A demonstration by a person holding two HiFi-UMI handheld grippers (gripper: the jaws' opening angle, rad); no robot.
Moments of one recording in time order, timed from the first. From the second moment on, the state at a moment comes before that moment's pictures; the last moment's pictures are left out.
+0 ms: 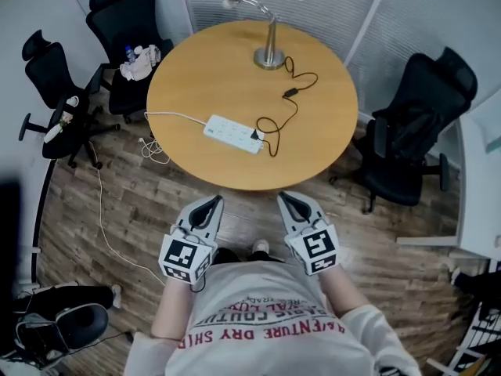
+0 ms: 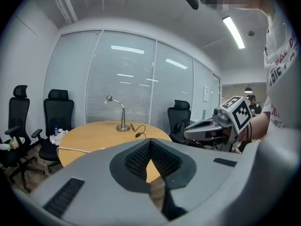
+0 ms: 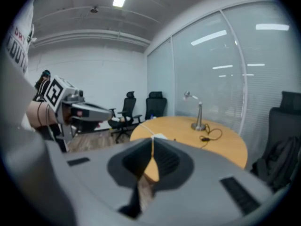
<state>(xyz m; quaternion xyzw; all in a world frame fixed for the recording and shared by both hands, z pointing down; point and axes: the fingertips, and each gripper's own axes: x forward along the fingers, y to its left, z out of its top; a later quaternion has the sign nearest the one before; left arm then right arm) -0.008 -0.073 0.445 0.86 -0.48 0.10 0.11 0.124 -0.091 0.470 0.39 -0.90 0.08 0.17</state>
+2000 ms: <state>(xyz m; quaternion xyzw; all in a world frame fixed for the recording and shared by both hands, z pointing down) 0.009 -0.338 0.697 0.88 -0.25 0.36 0.17 0.051 -0.308 0.661 0.30 -0.81 0.18 0.47</state>
